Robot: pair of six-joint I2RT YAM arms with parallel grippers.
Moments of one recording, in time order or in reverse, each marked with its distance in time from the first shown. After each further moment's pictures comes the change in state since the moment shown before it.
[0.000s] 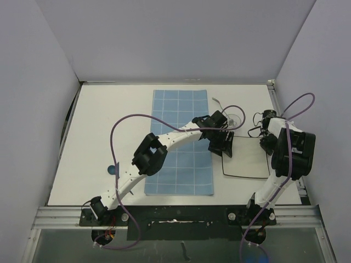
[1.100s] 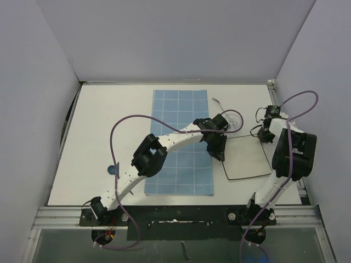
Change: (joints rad) left arm -0.023 -0.027 -0.023 -0.110 -0.088 -0.029; right arm -0.003 -0.006 -0.003 0.262 -0.204 -0.089
